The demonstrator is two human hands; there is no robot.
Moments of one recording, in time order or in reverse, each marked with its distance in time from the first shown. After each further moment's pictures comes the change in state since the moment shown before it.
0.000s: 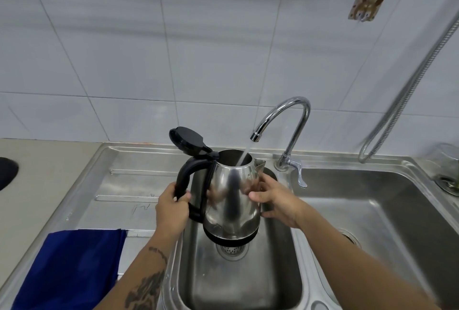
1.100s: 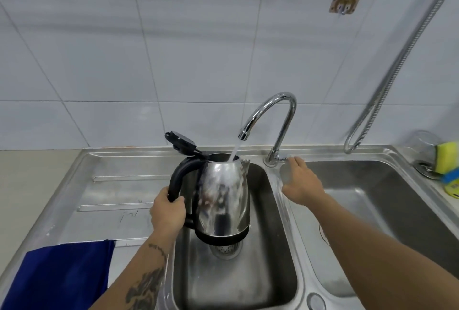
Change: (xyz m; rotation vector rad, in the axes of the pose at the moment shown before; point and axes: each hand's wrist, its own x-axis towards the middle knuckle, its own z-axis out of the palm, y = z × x) left_hand 0.006 0.008 0.015 0.190 0.025 -0.131; right_hand 0.010 0.004 -0.073 -1.083 0.556 -0.034
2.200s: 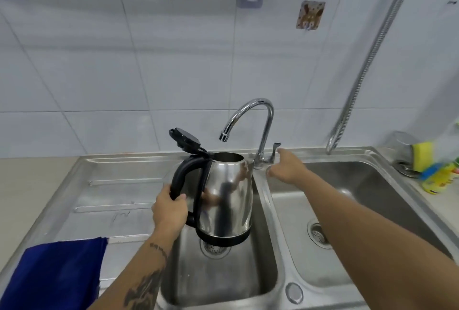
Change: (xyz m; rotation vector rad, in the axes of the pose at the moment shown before) left_hand -0.057 0.032 0.005 -0.010 -0.020 0.068; right_hand -0.019 -0.011 -0.064 0.405 -0.051 0.062
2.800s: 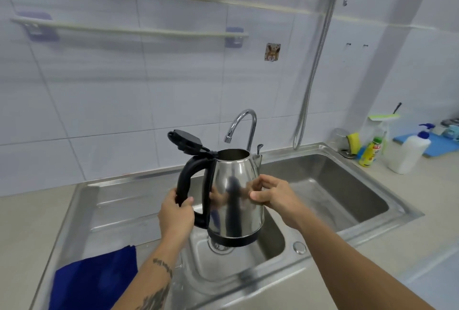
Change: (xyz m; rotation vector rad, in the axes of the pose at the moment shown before) left_hand -0.030 -0.015 -0.105 -0.215 -0.252 0.198; right_hand -0.192 -0.045 0.084 0.784 0.082 -0.067
